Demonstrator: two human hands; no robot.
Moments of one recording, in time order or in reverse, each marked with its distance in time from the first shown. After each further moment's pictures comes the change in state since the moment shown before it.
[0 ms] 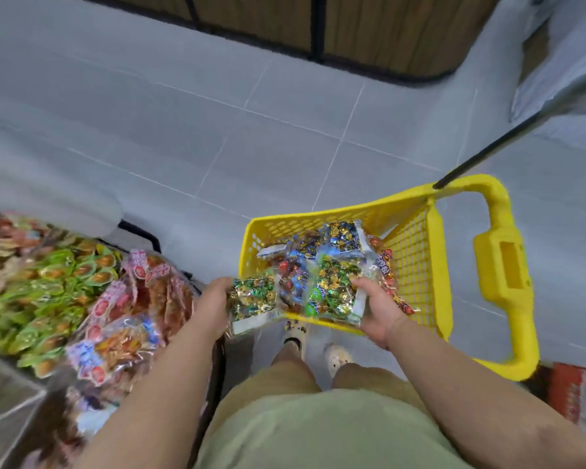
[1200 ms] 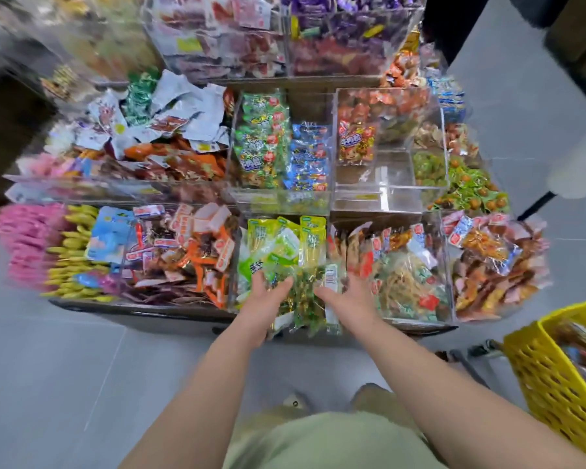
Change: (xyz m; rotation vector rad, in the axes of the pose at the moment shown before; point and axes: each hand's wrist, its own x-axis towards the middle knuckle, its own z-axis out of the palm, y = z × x) left_hand -0.338 -0.337 -0.387 -0.575 0.598 0.258; right_hand -0.184 0.499 0.201 -1.753 -0.679 -0.520
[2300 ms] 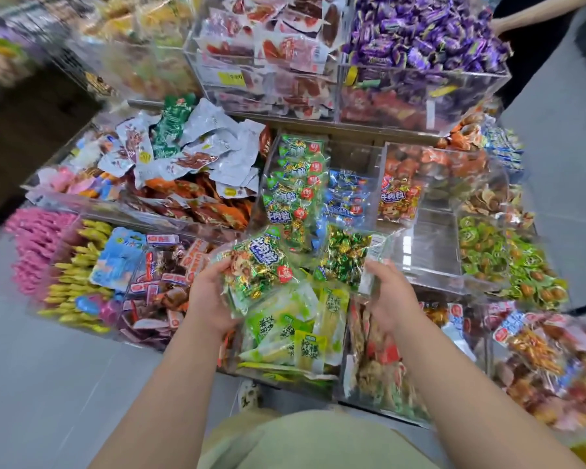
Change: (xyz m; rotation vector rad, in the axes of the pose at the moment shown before) left_hand 0.090 0.113 -0.082 -0.828 0.017 0.004; right_hand 0.136 -0.117 -0.036 0.905 -0.175 0.159
